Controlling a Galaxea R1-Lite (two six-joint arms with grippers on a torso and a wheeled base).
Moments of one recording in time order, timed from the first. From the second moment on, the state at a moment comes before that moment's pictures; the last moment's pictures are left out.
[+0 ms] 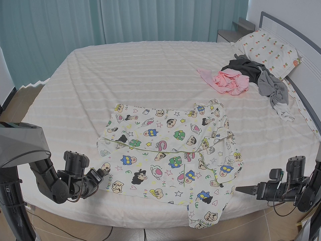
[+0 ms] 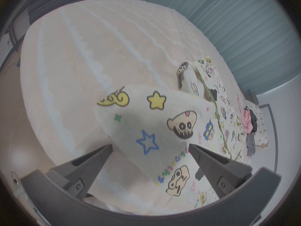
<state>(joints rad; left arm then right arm) -0.22 2.15 -0.47 -0.86 0.06 -0.99 0.09 1.95 -0.02 -1.26 0.52 0.42</state>
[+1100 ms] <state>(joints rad) -0.22 2.14 -0.42 -0.95 0.16 -0.89 0.21 2.04 -0.02 -1.14 0.50 0.31</state>
